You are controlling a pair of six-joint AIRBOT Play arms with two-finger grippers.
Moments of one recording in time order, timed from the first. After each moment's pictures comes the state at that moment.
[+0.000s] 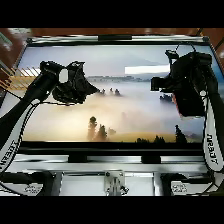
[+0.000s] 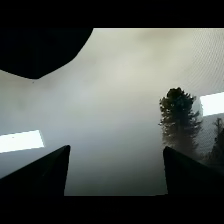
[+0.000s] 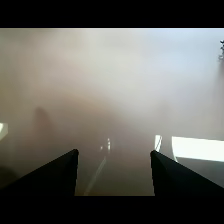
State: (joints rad) left arm -0.43 -1.58 1.59 1.68 -1.40 -1.73; right arm 0.08 -1.55 1.60 1.75 -1.34 -1.53
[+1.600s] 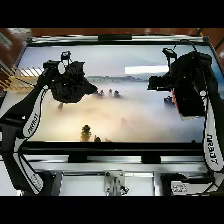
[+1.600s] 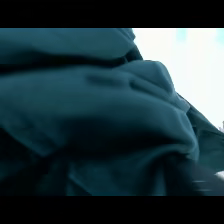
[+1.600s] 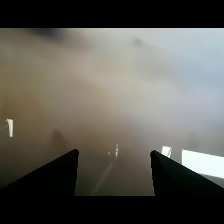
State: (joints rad) left arm -0.20 -2.01 1.92 1.50 -0.99 -1.77; right arm 0.08 -1.55 1.60 1.83 -1.32 -1.62
